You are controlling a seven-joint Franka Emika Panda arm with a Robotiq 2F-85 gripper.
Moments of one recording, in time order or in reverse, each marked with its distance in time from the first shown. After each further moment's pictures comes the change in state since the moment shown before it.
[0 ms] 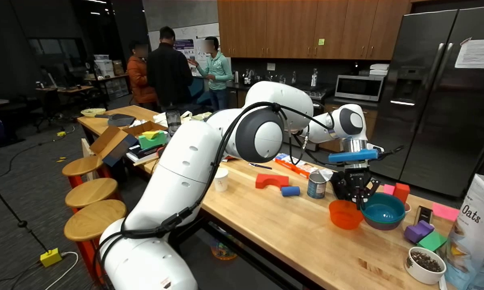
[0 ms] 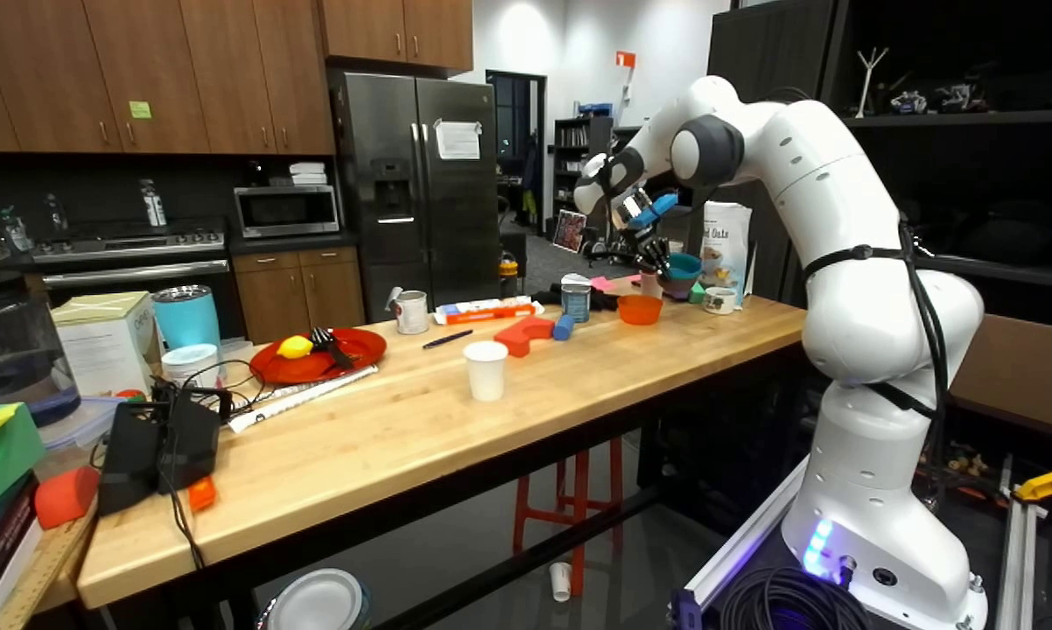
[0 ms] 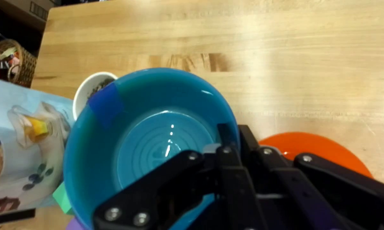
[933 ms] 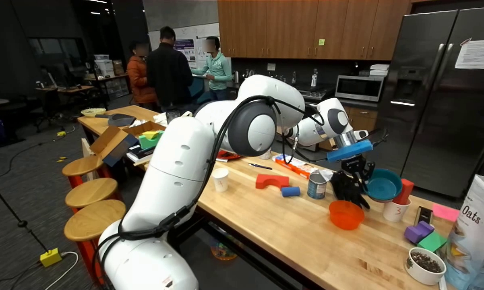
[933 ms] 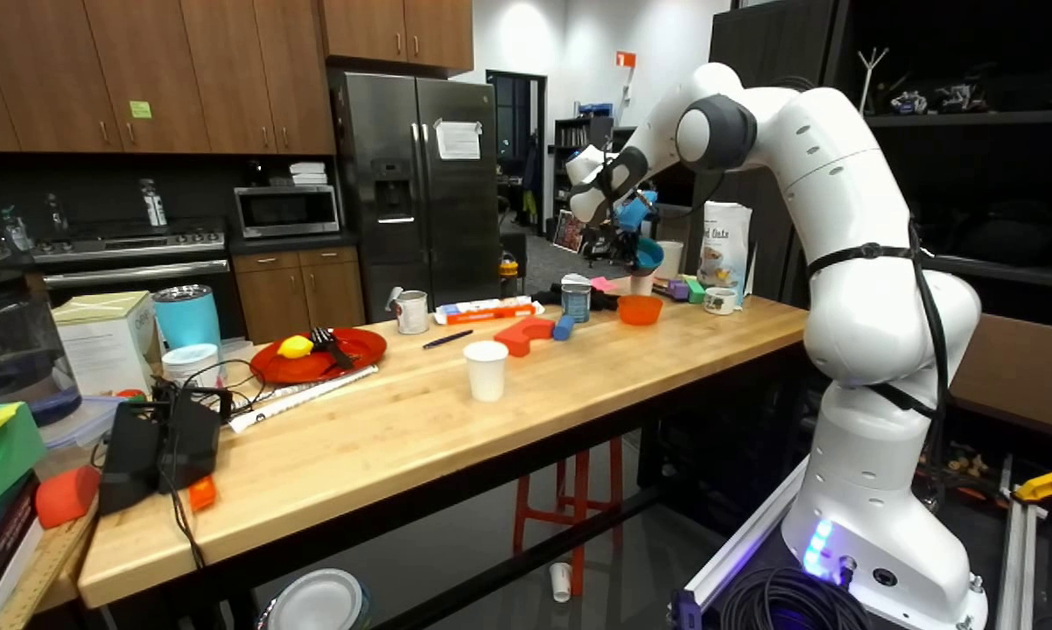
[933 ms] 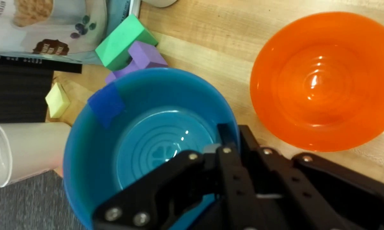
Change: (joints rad) arm 0.026 -0.086 0.053 -0.140 -0.162 0.422 -0.015
